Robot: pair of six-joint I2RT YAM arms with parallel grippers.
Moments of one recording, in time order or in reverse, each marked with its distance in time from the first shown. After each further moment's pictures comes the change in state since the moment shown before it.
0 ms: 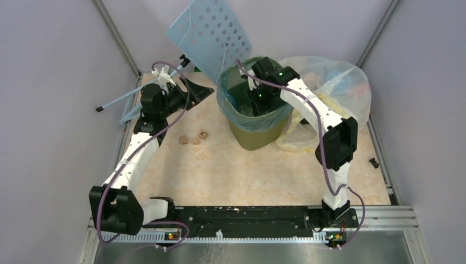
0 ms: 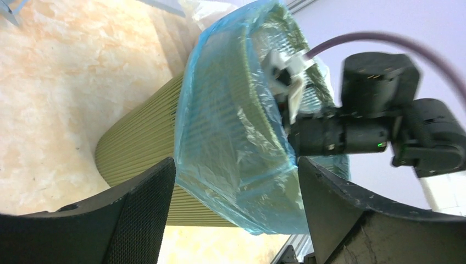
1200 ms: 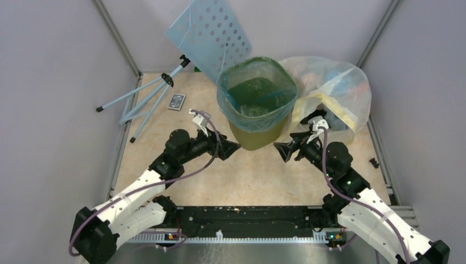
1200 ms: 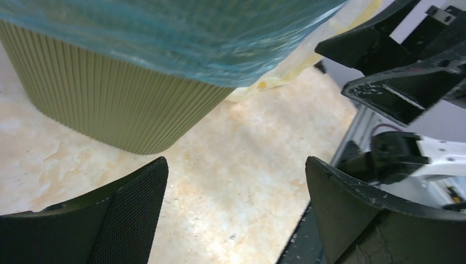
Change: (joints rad) left arm -0.448 -0.381 -0.436 0.038 -0.190 0.346; right arm -0.004 -1.464 -1.490 1.091 0.080 0.203
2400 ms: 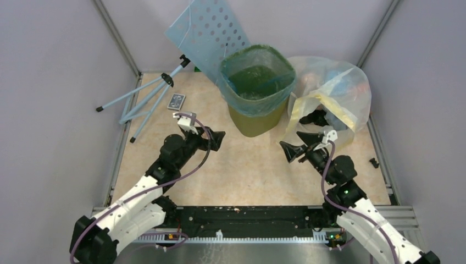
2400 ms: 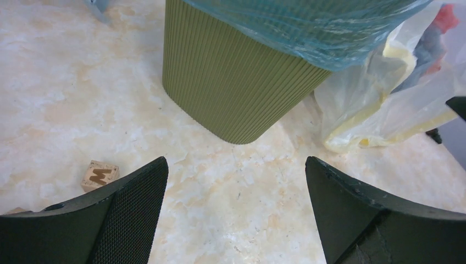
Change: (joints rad) left arm 0.023 -0.009 -0.097 0.100 -0.399 0.141; right arm -0.079 -0.060 -0.234 0.357 -0.015 -0.034
